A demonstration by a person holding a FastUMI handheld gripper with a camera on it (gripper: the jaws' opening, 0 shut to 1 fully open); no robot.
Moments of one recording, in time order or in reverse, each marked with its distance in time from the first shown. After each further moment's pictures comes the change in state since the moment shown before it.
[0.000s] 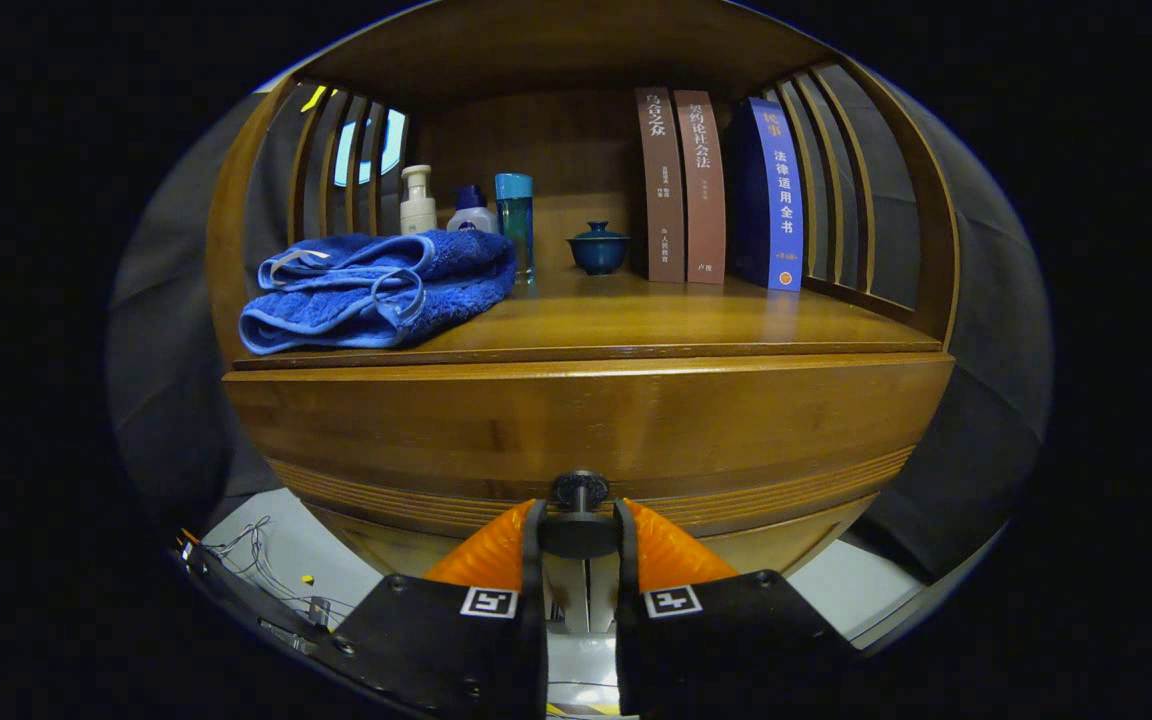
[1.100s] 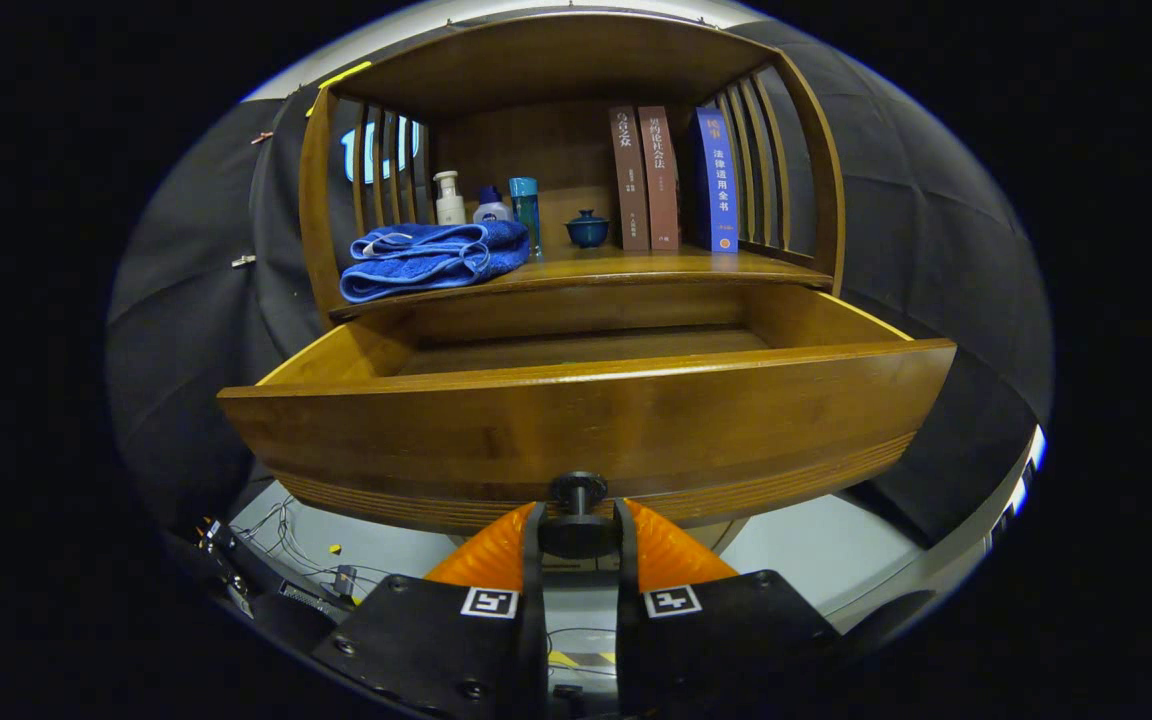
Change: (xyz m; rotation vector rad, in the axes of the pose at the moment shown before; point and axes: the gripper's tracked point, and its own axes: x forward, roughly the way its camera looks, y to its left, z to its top) arm -0.143 -0.004 -0.063 0.046 0.061 0.006
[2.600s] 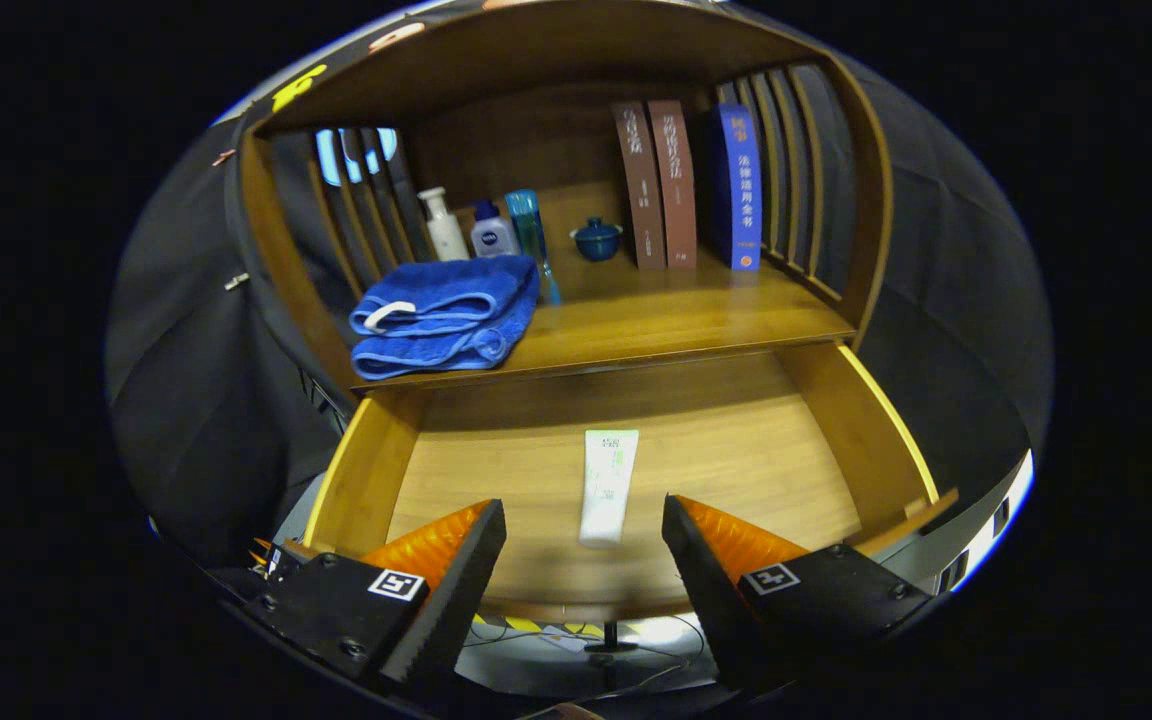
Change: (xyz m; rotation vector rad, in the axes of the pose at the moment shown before) arm 0.018 0.021 0.114 0.063 0.235 0.025
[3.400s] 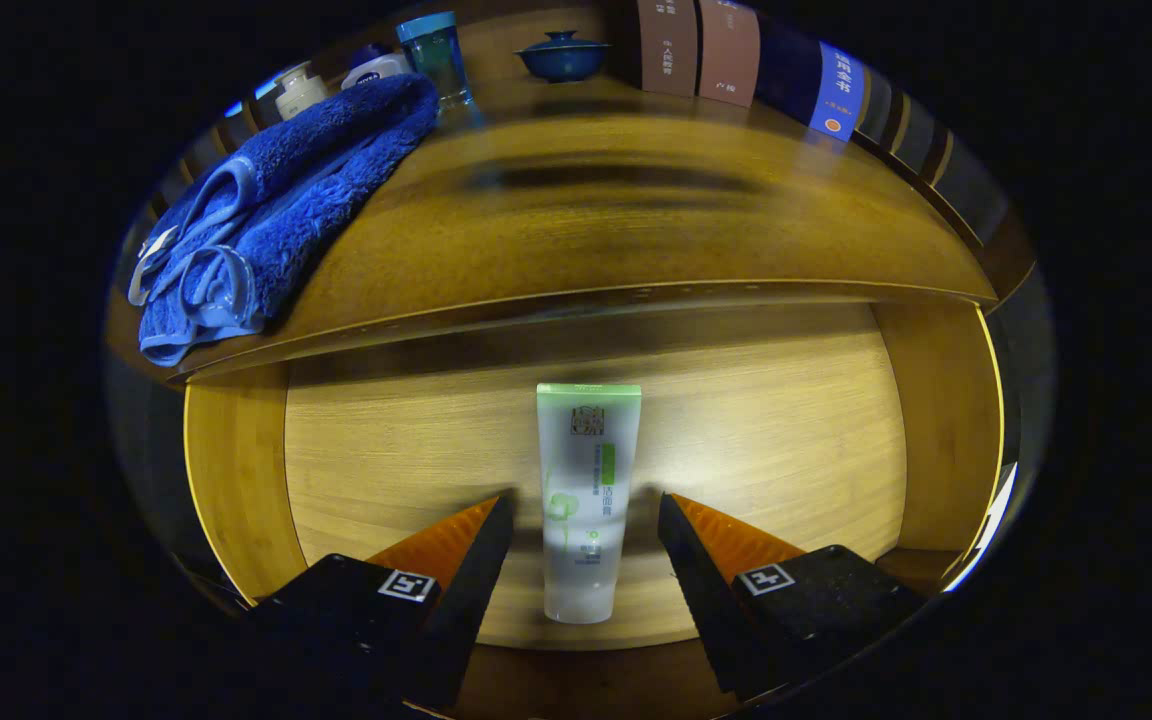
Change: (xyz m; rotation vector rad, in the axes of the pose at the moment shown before) arm 0.127 -0.025 -0.054 -0.009 0.489 -0.142
